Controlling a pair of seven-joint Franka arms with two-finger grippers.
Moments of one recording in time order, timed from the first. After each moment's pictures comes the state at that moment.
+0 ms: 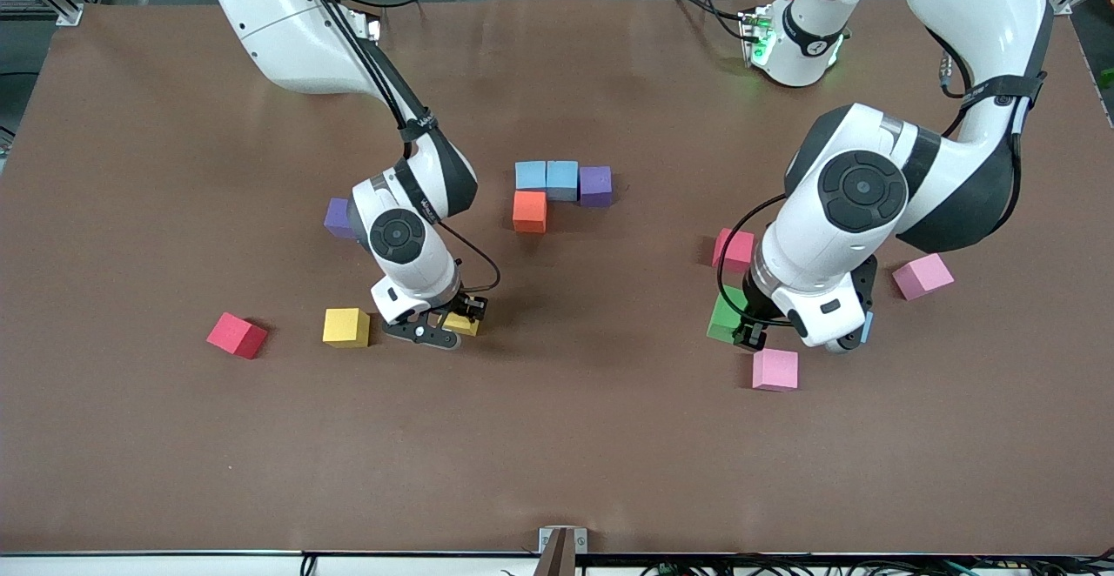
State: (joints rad) left arm 0.00 0.55 -0.55 -1.35 0.33 1.85 -1.73; right arm 0.52 0.65 -0.02 -1.68 0.02 2.37 0.73
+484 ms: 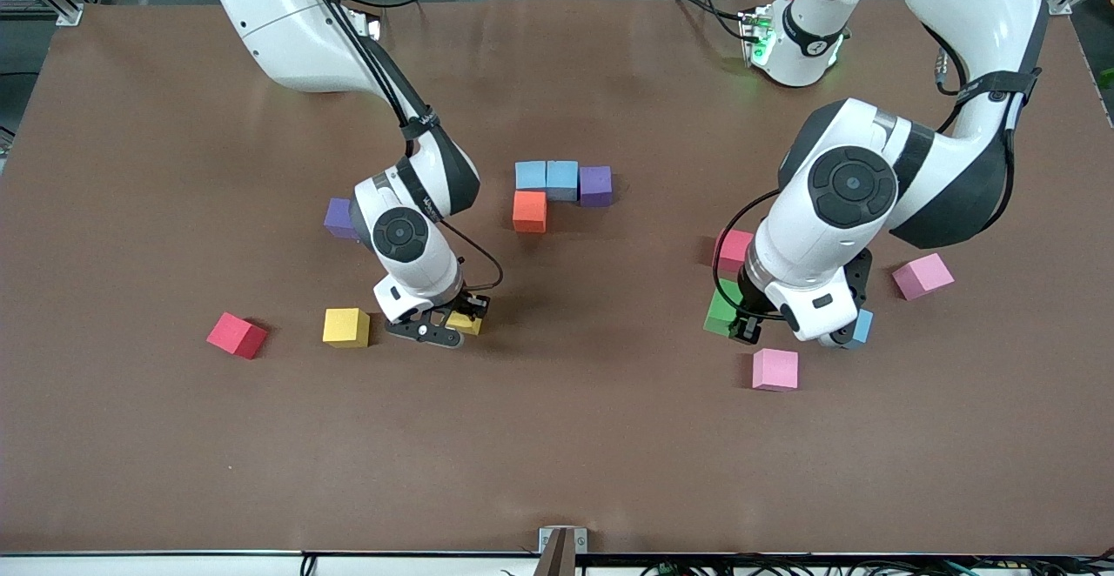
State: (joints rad) left arm -0.01 0.54 -0.55 -1.35 0.33 1.84 -1.73; right arm 0.53 0.65 -0.01 -1.67 0.02 2.36 0.73
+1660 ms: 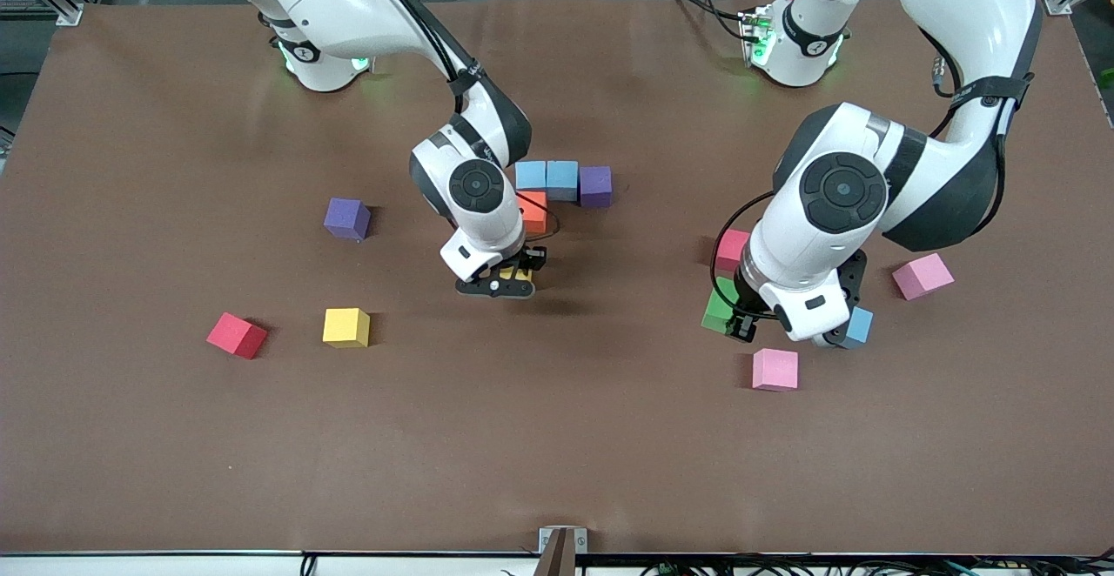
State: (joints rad) left arm -0.01 0.54 -0.55 -1.36 0.33 1.84 -1.72; right arm 0.66 0.63 0.04 -1.67 0.02 2.29 0.74
